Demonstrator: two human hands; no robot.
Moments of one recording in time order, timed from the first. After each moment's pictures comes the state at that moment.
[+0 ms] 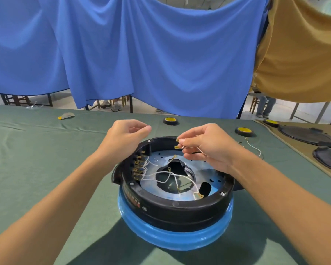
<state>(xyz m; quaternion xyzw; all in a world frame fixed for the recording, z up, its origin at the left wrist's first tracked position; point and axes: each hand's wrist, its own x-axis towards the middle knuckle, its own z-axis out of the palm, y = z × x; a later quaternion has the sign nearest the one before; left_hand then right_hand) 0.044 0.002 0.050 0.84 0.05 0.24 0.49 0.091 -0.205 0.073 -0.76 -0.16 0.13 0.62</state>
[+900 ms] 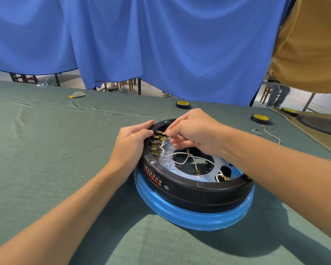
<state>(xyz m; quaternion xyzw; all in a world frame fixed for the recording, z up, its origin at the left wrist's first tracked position) 0.019 -0.003 0.004 0.68 0.10 0.23 0.69 0.086 -0.138 0.061 -0.82 -0.15 0.16 0.53</state>
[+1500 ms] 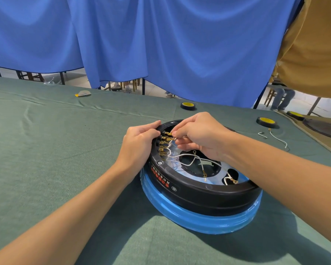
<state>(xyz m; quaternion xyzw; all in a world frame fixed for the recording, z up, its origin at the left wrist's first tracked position) 0.018 -0.002 0.003 0.70 0.11 0.23 0.66 0.082 -0.136 0.054 -0.81 -0.14 0.14 0.54</state>
